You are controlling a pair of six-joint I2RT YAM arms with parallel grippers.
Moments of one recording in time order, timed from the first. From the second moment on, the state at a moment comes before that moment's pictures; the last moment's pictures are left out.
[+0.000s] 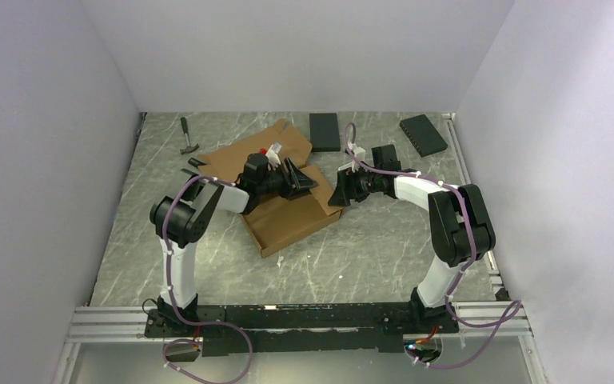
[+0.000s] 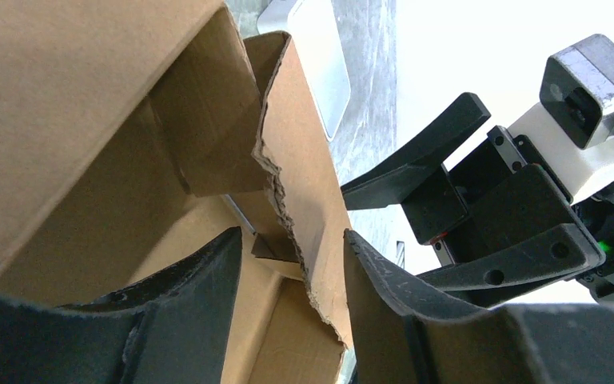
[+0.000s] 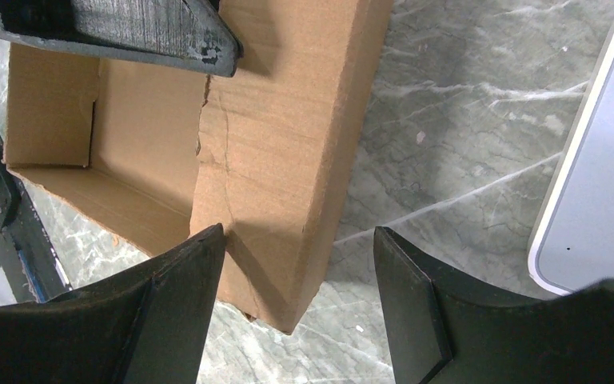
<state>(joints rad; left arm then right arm) -0.47 2.04 0.99 0.69 0.57 -1.06 0.25 1.75 0.99 -0.13 -0.74 -0.02</state>
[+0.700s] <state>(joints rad) -0.47 1.93 0.97 0.53 0.44 -0.98 0.25 1.75 0.99 -0.13 -0.73 -0.02</state>
